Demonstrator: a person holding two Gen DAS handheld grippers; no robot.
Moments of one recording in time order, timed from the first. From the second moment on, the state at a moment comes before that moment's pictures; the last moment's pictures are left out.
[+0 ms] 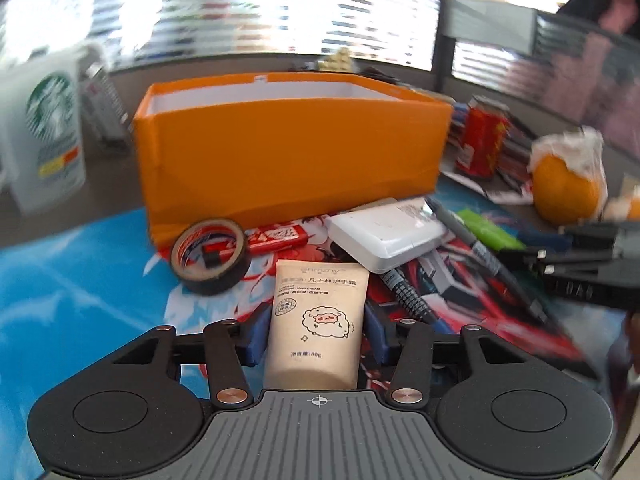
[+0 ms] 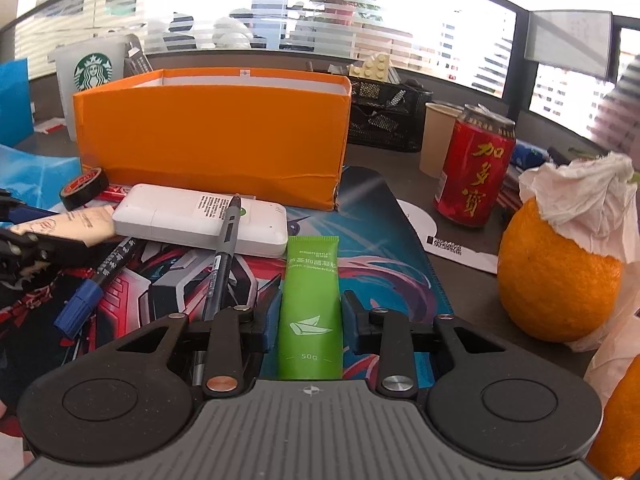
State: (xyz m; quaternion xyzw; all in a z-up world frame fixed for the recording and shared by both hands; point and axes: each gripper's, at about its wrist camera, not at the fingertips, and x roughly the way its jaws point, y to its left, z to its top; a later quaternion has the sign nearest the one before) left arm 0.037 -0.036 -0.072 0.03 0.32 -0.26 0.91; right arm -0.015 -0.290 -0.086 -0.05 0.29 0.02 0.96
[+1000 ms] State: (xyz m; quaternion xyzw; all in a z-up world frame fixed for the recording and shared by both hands) left arm 0.012 -0.001 -0.006 -0.02 0.24 -0.22 0.94; right arm -0.027 -0.324 -0.029 0.13 0.24 0.09 0.96
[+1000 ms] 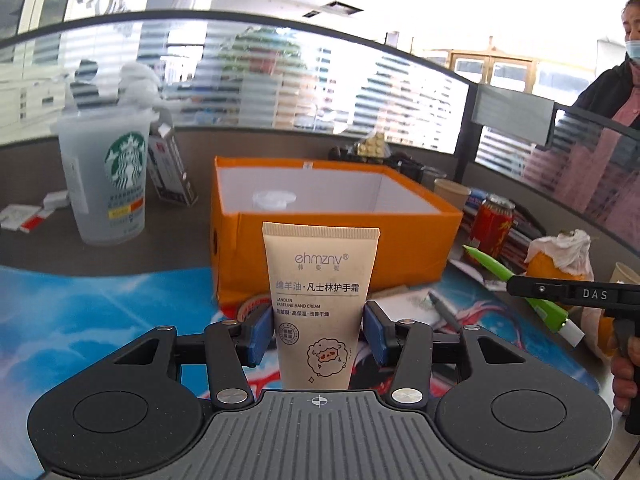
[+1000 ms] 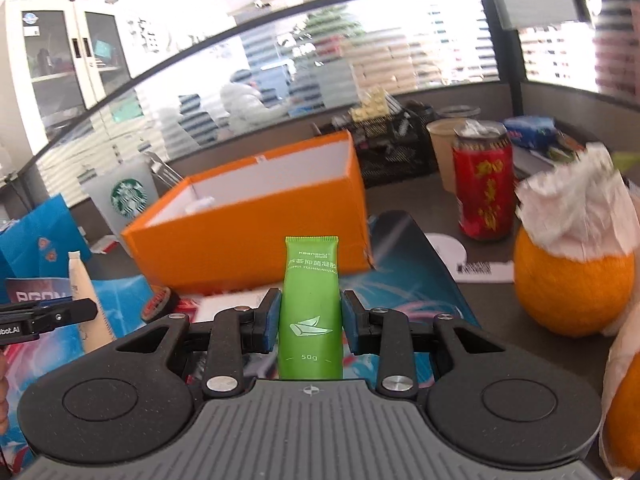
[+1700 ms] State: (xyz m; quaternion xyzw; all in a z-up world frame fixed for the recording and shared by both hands) left arm 0.105 -0.035 0.074 -0.03 0.23 -0.24 0.94; right arm 0.074 -0.311 0.041 0.16 0.18 0.17 0.96
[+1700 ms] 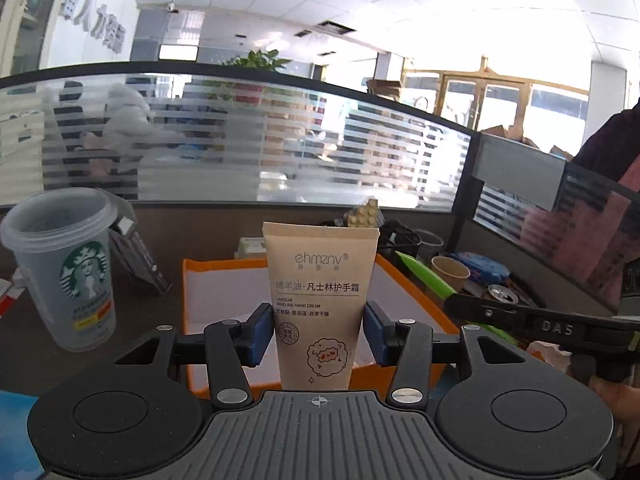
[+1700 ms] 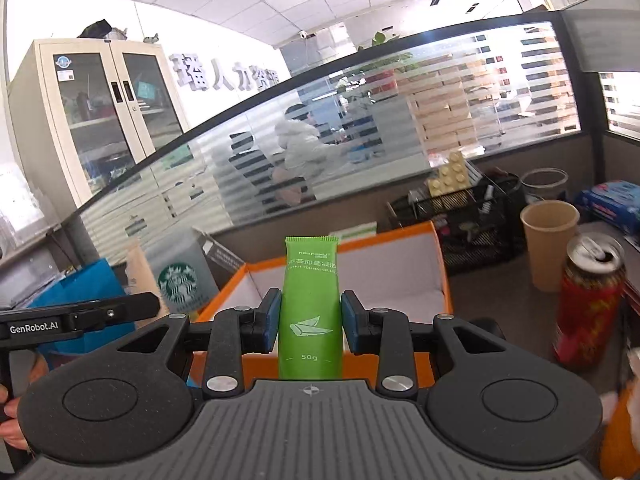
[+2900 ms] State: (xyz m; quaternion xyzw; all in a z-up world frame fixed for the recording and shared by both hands) left arm 0.245 -0.131 0.013 0.08 0.36 -0.18 0.91; right arm 0.215 -0.262 -0.016 -0.06 0.35 0.10 0.93
